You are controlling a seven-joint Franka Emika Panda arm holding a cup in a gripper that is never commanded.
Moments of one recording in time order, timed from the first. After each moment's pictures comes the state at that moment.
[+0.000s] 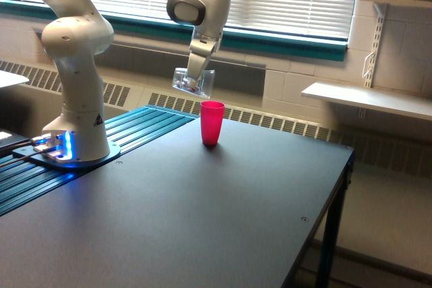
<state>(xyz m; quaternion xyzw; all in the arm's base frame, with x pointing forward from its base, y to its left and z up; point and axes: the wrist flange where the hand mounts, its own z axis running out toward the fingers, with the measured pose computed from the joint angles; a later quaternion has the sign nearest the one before) 0.236 0.271 0.307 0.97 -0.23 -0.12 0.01</state>
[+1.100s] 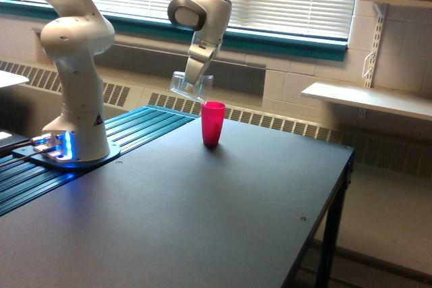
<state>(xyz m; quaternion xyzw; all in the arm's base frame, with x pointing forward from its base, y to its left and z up) 0.233 0.266 0.291 0.96 -0.24 -0.13 0.02</state>
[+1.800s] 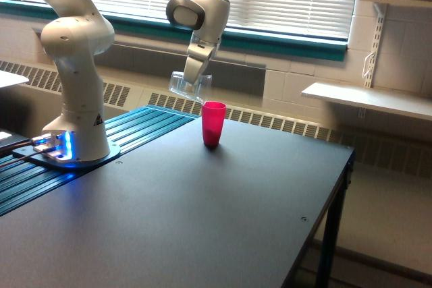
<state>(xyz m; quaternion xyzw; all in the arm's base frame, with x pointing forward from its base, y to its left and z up) 0.231 0.264 0.295 0.96 -0.24 -0.12 0.02</state>
